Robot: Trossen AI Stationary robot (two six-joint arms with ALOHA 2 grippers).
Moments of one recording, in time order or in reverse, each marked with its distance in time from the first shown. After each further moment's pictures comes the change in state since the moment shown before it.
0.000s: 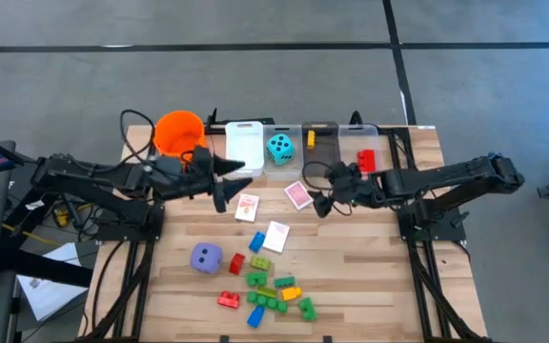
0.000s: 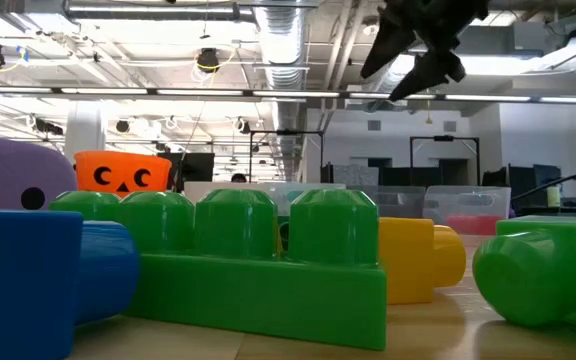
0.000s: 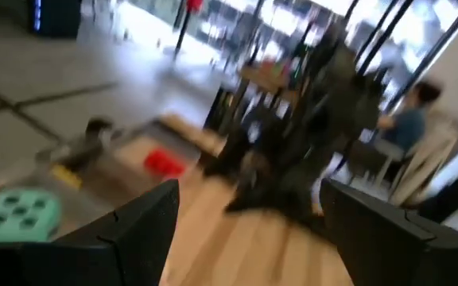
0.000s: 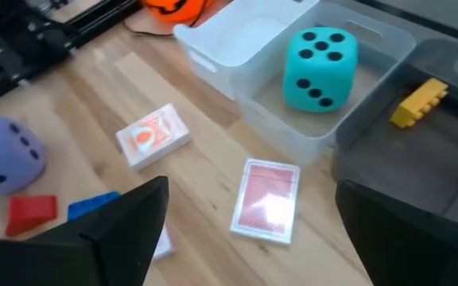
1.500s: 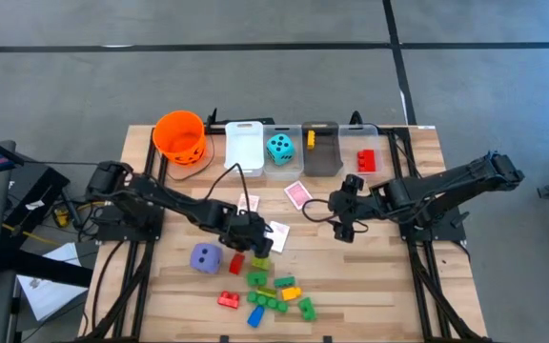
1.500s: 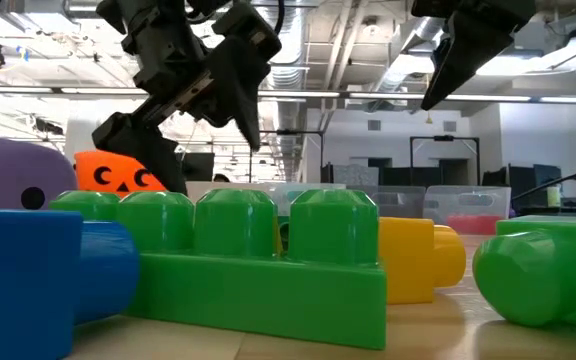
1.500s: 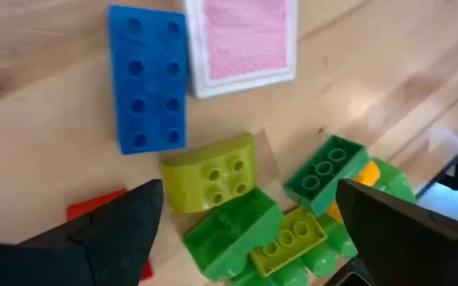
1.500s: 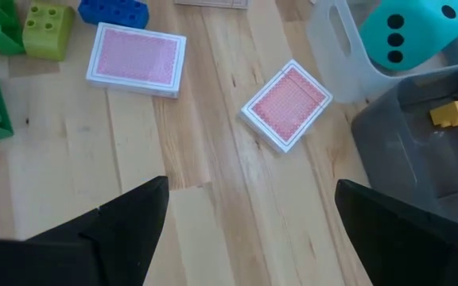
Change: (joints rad) left arm -0.051 0.625 0.000 -0.237 0.590 -0.894; right arm 0.122 -0.004 0.002 -0.261 -0.155 -0.377
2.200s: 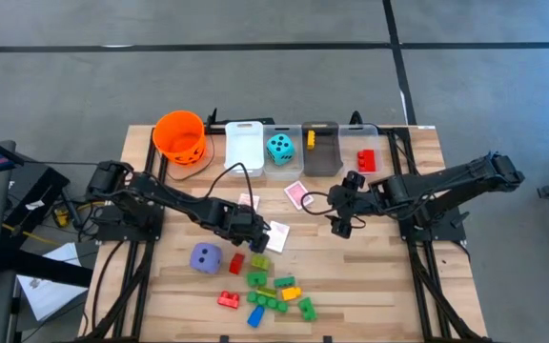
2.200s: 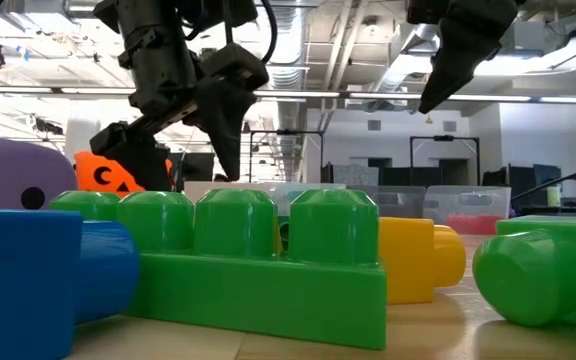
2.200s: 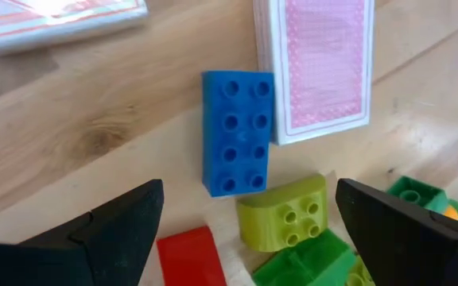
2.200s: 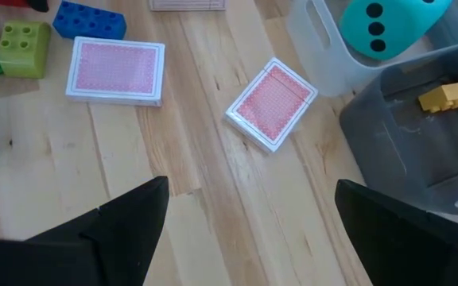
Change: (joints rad) left arm 0.019 0.001 0.000 -0.126 -0.134 0.058; right arm -0.043 0.000 0.000 0.003 0.003 0.044
